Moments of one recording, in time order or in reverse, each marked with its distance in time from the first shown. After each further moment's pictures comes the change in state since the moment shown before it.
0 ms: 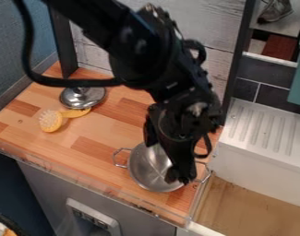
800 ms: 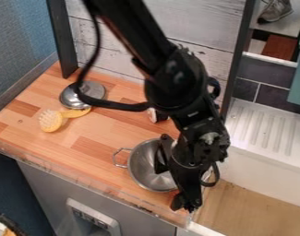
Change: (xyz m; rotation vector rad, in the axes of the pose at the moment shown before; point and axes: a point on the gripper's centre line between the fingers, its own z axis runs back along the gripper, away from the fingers) arm -0.003 -0.029 -0.038 -0.076 0.089 -0.097
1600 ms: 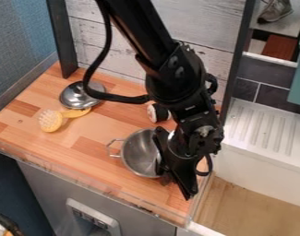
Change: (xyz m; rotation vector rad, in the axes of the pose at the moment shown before) arm 0.002 0.020 -0.008 0.041 -0.001 0.069
